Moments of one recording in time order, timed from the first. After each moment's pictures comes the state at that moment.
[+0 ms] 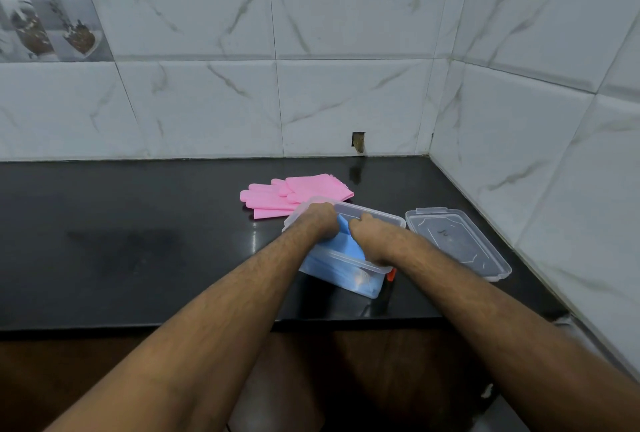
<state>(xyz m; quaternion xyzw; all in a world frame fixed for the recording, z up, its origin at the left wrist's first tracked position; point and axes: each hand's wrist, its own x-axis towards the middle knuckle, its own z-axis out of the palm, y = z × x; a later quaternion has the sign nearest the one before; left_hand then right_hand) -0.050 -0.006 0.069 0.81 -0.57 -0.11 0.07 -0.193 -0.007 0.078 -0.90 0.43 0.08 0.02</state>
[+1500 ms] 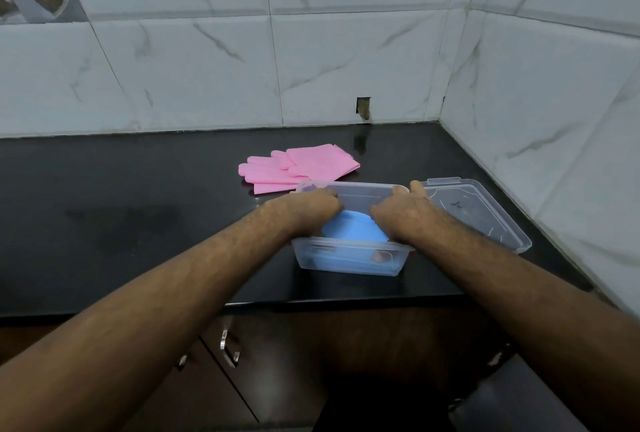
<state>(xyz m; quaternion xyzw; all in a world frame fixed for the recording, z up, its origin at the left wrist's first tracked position) -0.038 0.045 0.088 0.62 -0.77 -0.01 -0.15 -0.195 -0.019 0.078 -0.86 0.42 0.25 -0.14</state>
